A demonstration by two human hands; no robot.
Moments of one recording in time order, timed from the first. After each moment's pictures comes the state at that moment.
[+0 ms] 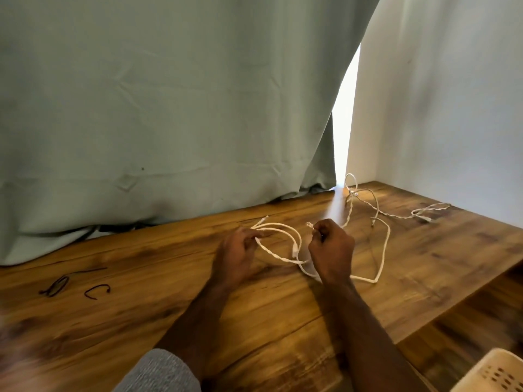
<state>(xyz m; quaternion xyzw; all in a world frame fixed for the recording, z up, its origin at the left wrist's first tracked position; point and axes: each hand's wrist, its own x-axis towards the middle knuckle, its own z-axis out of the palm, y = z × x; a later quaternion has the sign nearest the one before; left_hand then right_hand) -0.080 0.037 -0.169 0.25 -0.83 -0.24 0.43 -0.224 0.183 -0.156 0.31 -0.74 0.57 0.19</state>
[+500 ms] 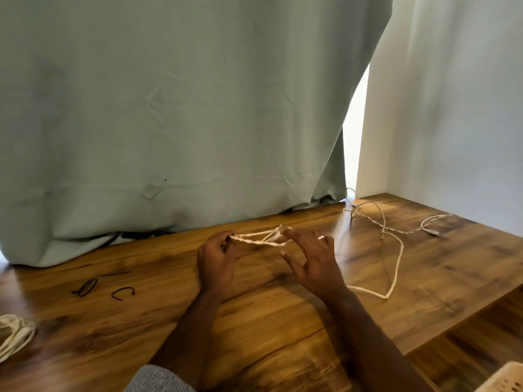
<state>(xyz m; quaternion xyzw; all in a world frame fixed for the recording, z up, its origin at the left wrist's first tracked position) -0.025 0.025 -0.154 0.31 -0.70 -0.26 0.60 -0.191 0.176 -0.155 0.61 -0.63 0.42 0.25</state>
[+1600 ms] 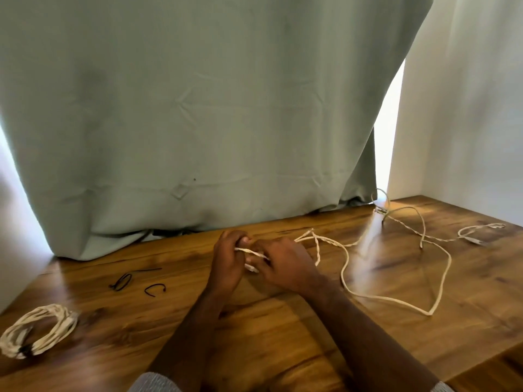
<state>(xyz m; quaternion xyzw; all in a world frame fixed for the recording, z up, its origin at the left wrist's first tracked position) 0.014 -0.004 -0.152 0.24 -0.77 -0.27 0.52 -0.111 0.105 -0.122 0.70 -0.63 0.29 0.17</state>
